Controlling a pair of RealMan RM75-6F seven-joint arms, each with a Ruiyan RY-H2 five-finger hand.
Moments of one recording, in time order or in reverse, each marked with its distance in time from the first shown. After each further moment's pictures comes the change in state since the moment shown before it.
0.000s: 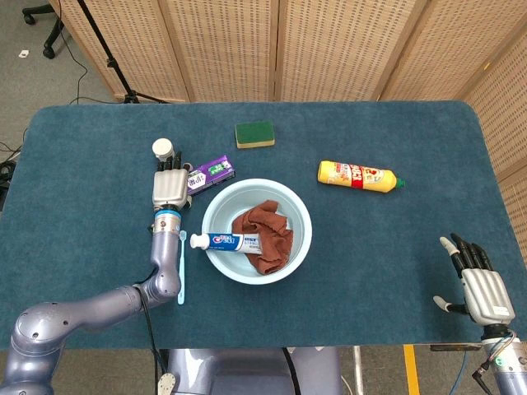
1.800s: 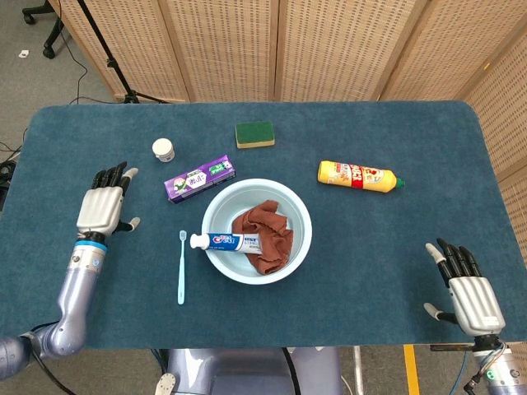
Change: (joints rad) left arm 0.442 0.510 0.054 -0.695 0.348 0.080 -0.229; right arm -0.029 0.004 -0.030 -0.079 -0.097 0.085 -0.113
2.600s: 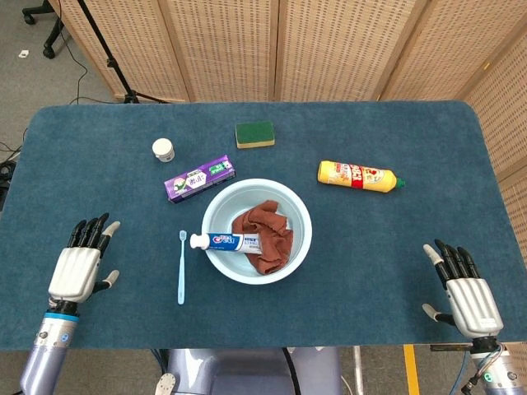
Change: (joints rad) left arm 0.326 0.040 0.287 -0.079 0.556 0.264 -0.165; right arm -0.008 -0.007 -0.003 -0.008 -0.018 0.022 -0.039
